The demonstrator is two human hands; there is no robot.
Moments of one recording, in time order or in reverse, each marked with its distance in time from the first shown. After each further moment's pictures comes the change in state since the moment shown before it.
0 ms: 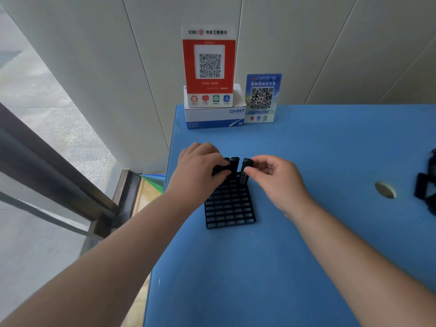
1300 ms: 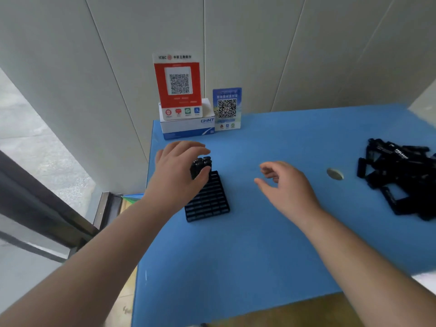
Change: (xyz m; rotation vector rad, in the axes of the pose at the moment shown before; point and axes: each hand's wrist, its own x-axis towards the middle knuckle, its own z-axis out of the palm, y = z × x) left_hand -0.025 0.049 -0.045 -0.044 0.035 0.036; right_hand -0.067 0.011 -0.070 -0.505 0.187 -0.156
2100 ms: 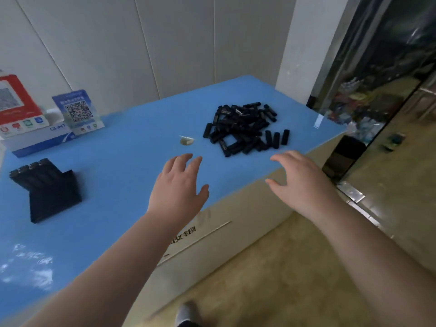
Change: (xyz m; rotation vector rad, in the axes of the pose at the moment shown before) left_hand -0.078 0.342 0.133 0.174 -0.318 0.220; right_hand -0.237 0.177 -0.294 -0.469 0.075 0.296
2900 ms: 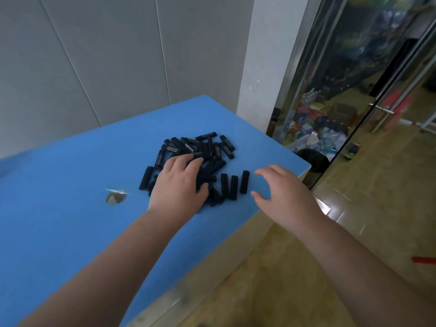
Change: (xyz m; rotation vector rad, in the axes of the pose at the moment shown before) left_hand 0.221 0.090 0.075 -0.091 0.038 0.135; right_hand 0.150 0.121 -0.005 -0.013 -0.009 0.069
